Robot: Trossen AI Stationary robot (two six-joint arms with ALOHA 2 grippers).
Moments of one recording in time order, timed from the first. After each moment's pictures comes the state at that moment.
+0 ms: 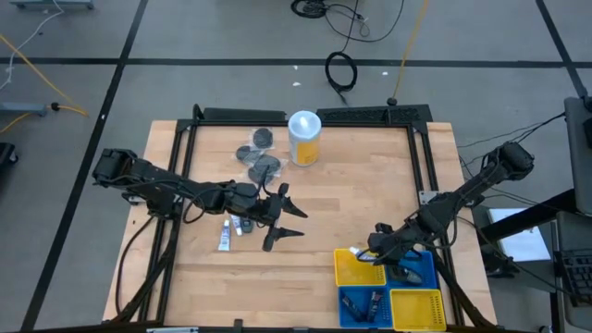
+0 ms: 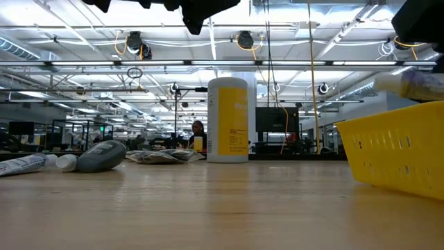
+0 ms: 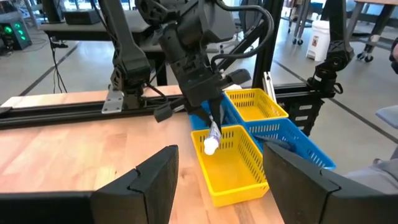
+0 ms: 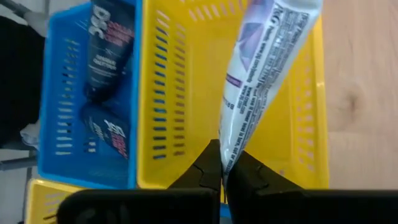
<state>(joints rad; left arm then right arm) -0.18 1.49 0.90 0.41 0.08 -0.01 0.60 1.17 0.59 -0.37 -0.11 0.70</state>
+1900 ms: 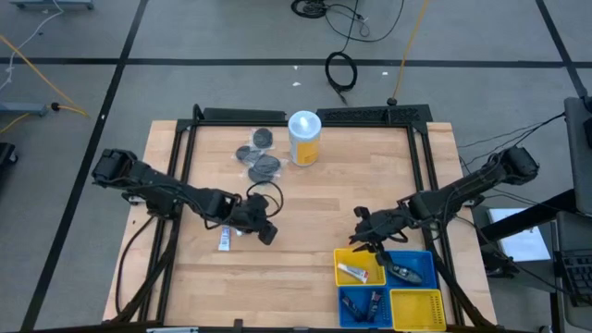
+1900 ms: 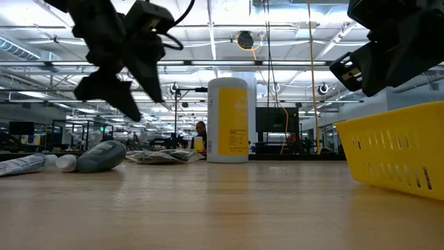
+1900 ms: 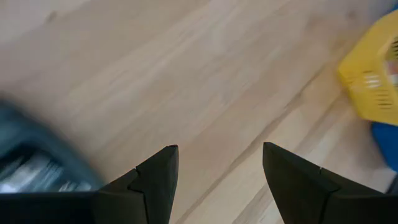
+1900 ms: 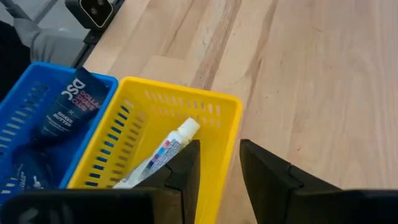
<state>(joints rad) -0.26 1.49 0.90 -0.41 -0.13 -1.18 0.37 1.17 0.59 -0.16 -0.10 0.14</state>
